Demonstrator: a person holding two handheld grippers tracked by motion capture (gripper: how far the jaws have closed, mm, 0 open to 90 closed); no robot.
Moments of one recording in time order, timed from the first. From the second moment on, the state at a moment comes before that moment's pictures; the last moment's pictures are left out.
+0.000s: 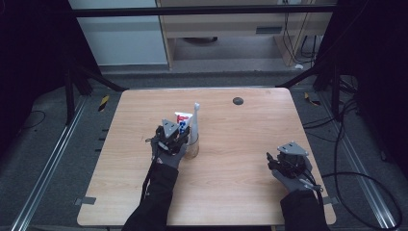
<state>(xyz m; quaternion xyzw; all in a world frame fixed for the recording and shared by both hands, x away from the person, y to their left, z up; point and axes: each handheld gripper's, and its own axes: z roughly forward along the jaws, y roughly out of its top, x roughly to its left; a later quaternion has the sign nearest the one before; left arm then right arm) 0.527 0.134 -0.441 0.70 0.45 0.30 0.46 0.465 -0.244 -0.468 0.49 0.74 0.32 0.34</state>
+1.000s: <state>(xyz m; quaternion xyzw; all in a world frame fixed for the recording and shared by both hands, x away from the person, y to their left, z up) 0.518 0.156 -0.431 0.73 0.46 0.26 0.42 0.465 -0.245 -0.468 0.49 0.73 0.32 0.35</state>
